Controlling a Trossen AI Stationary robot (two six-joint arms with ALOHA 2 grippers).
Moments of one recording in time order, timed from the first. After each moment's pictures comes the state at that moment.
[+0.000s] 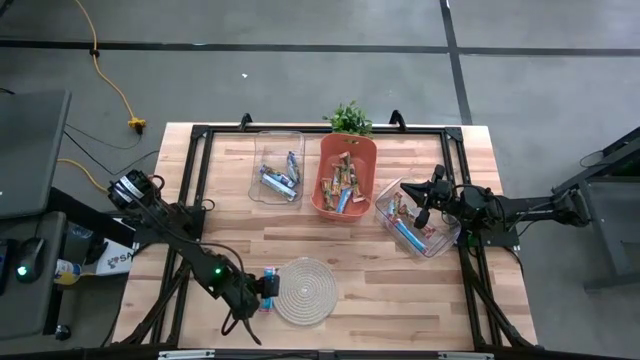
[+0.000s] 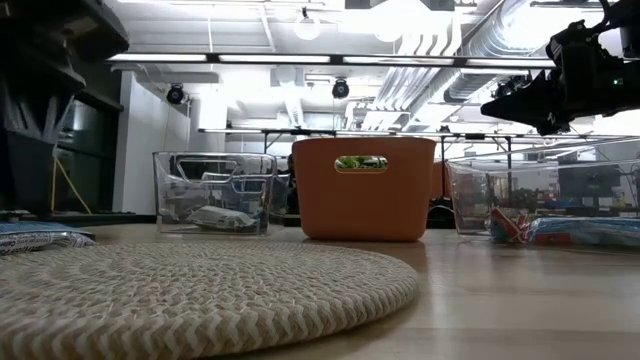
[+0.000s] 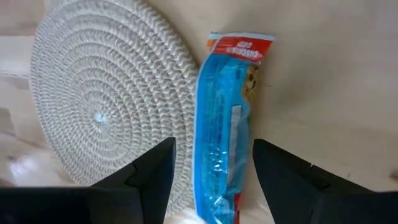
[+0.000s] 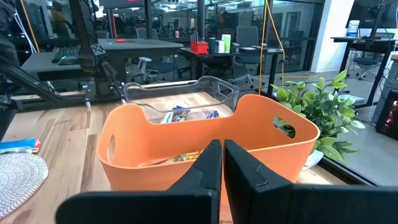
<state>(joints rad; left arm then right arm) -0.77 1.62 0.88 -0.39 -0.28 0.87 0.00 0.21 0.01 0.18 0.41 0.02</state>
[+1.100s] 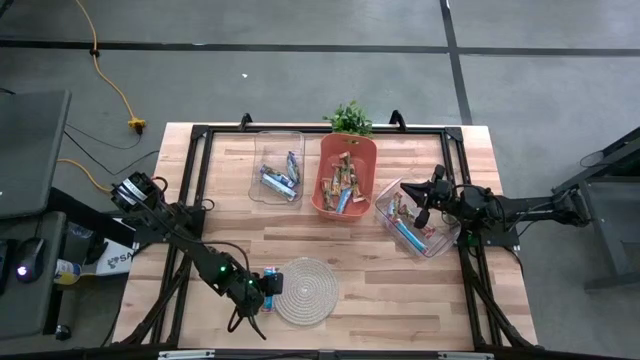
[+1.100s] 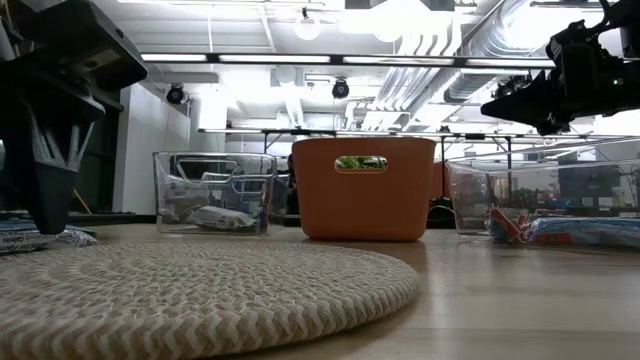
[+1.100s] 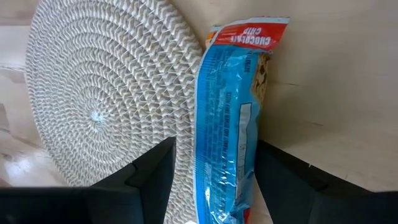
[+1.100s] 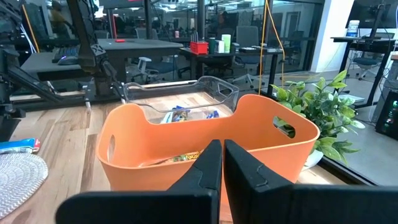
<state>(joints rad) -0.71 1.67 0.83 -0.26 -0.27 0.88 0.00 0.21 0.01 0.18 0.41 0.02</state>
